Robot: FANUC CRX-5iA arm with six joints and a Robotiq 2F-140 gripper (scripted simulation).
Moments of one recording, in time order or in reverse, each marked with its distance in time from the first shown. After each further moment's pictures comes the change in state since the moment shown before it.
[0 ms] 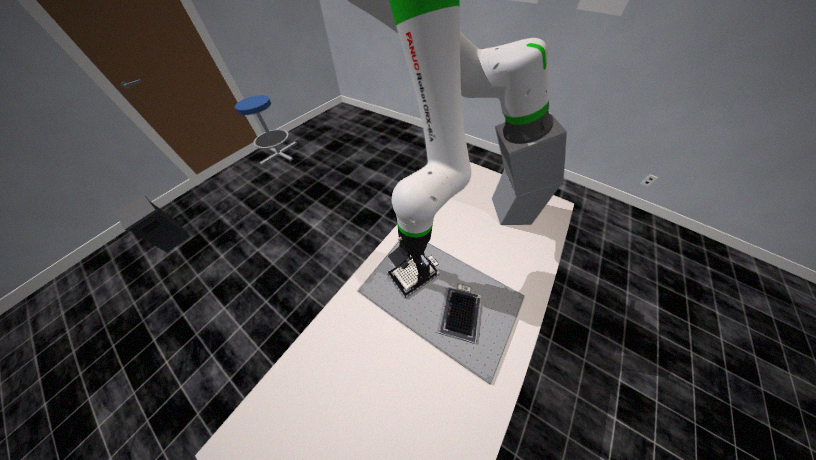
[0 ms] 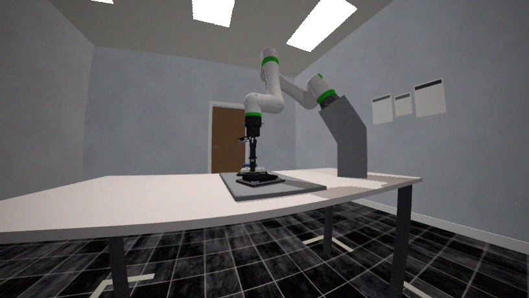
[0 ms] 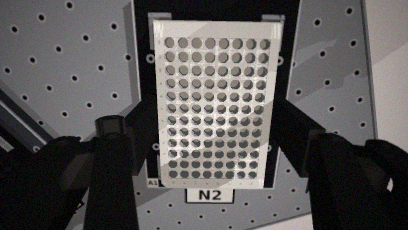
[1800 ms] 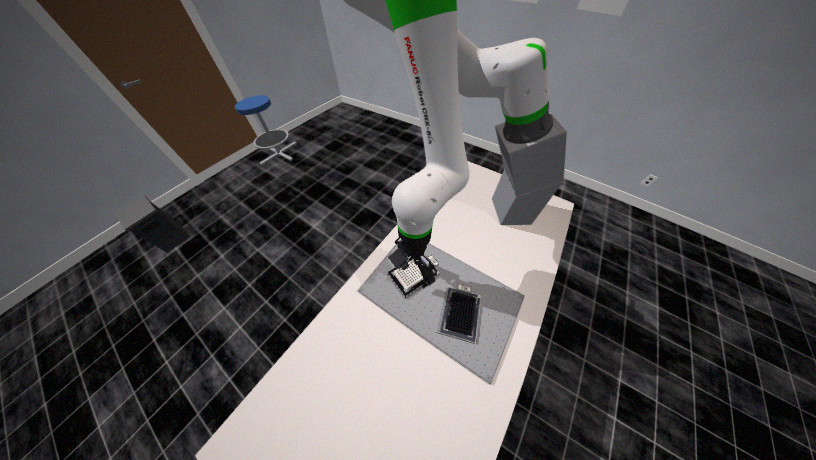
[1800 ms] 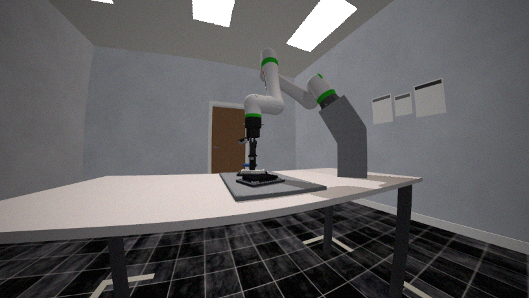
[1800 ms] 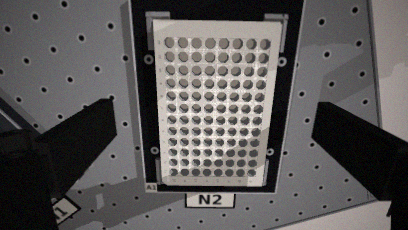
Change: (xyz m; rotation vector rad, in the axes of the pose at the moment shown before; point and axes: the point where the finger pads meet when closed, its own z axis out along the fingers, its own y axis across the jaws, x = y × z) arm 0.000 0.000 0.007 0.000 0.000 0.000
